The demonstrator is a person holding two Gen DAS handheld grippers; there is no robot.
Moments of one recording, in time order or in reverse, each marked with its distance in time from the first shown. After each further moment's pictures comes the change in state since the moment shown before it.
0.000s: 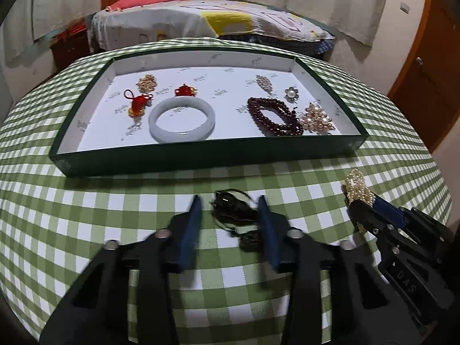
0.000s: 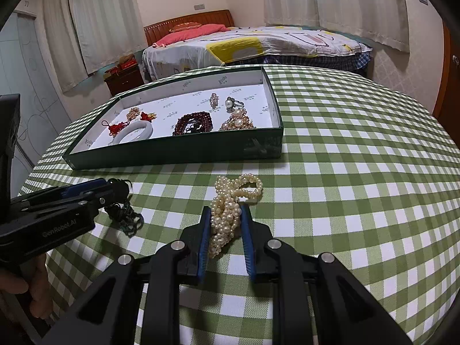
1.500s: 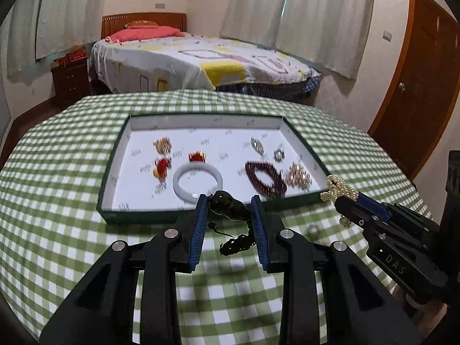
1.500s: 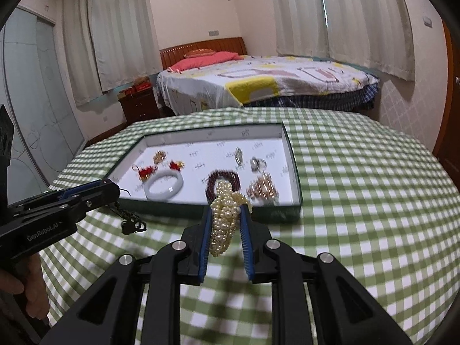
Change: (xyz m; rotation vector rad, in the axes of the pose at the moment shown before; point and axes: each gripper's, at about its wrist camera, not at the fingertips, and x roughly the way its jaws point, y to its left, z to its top) left arm -0.072 0.021 0.030 0.009 -0.201 -0.052; right arm -0.036 0.030 0.047 -0.054 -0.155 0.037
